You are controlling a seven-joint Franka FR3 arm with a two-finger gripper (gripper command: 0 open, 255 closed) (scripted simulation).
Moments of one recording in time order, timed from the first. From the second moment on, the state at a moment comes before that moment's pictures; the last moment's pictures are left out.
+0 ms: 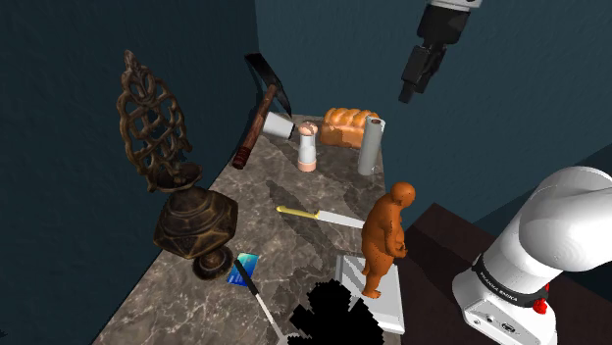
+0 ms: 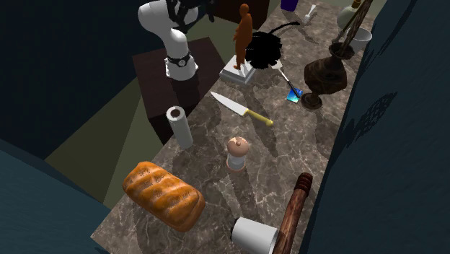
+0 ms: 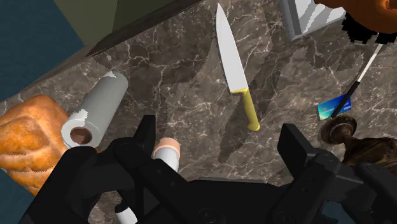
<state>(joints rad) -0.02 -0.78 0.06 -2.31 0.11 1.62 -0.14</state>
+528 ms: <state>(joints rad) -0.03 -0.56 0.05 -2.24 0.12 1.75 -0.14</state>
